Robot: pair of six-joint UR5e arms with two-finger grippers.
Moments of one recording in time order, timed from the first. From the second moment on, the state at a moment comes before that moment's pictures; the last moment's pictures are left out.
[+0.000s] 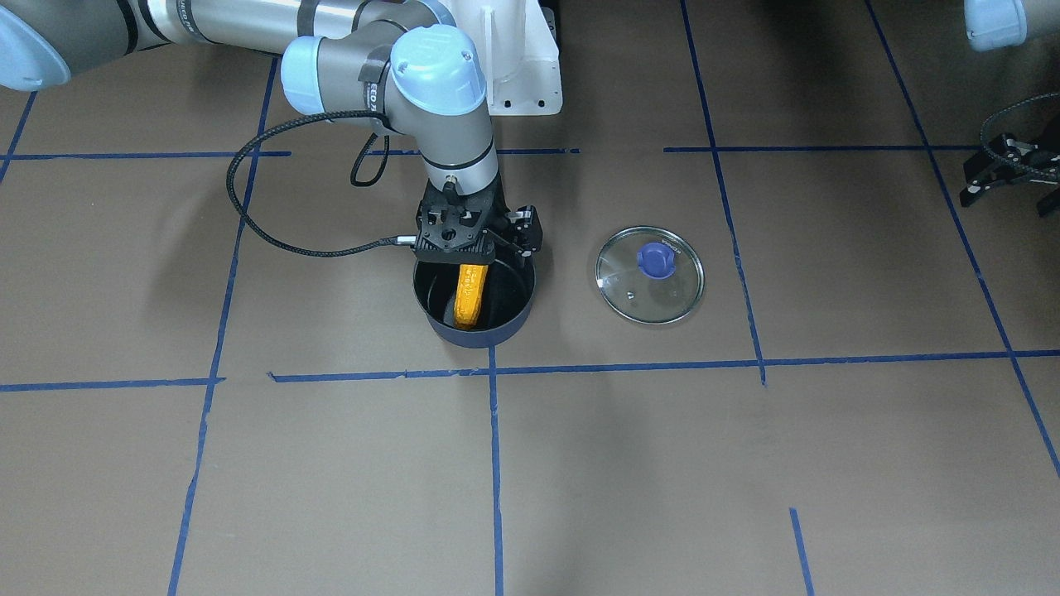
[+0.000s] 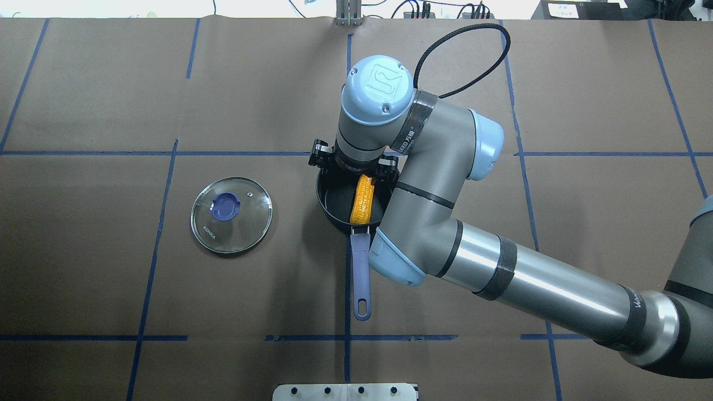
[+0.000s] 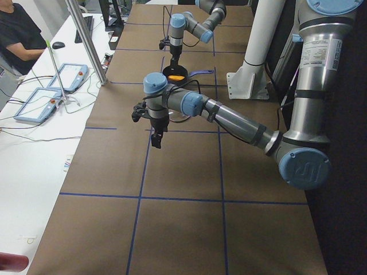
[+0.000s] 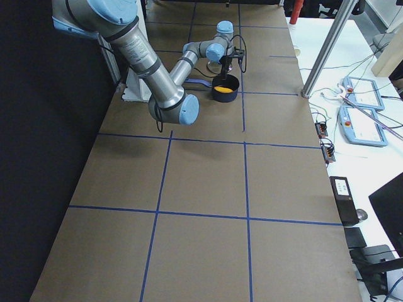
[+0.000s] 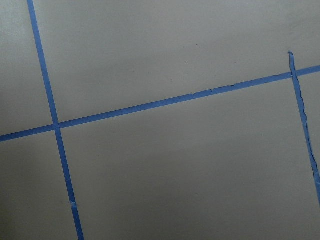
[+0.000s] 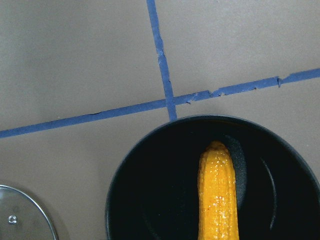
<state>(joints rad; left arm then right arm) -1.30 -1.62 -1.96 -1.42 -2.28 -0.18 0.58 -0.72 1.56 -1.55 1.90 1.38</state>
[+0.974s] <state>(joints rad) -1.49 -1.60 -1.73 -1.42 -2.31 0.04 0.85 -0.96 1.83 -1.62 2.06 1.03</state>
